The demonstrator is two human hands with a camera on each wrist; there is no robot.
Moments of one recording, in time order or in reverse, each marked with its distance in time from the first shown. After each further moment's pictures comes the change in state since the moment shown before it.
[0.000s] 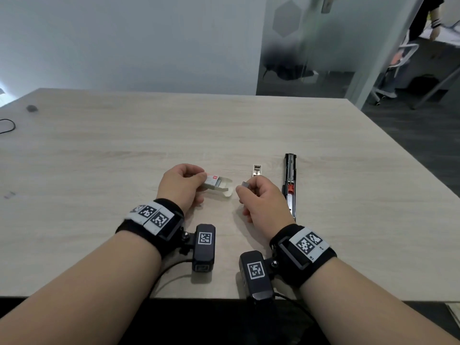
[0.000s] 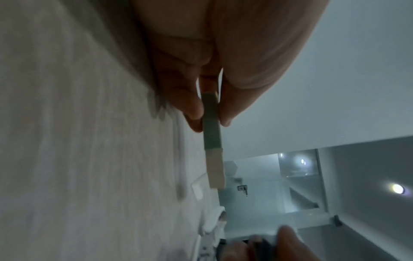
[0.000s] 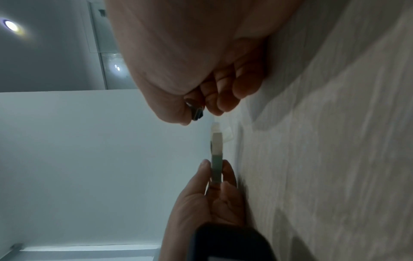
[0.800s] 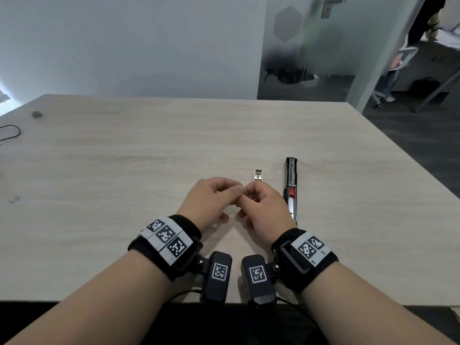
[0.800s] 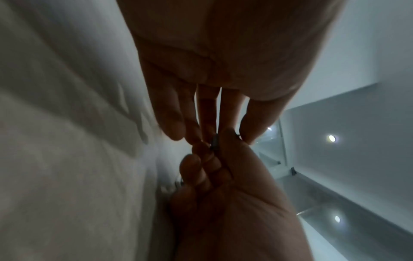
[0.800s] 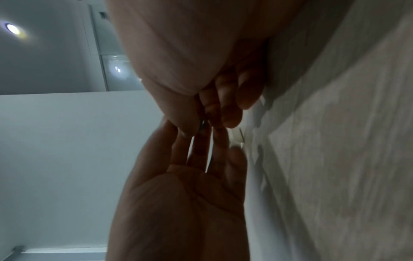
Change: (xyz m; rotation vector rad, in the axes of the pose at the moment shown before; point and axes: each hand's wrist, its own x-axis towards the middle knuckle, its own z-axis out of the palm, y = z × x) left_hand -0.057 0.029 0.024 0.097 -0.334 0.064; right_hand 0.000 0.005 0.002 0.109 -0.045 0.031
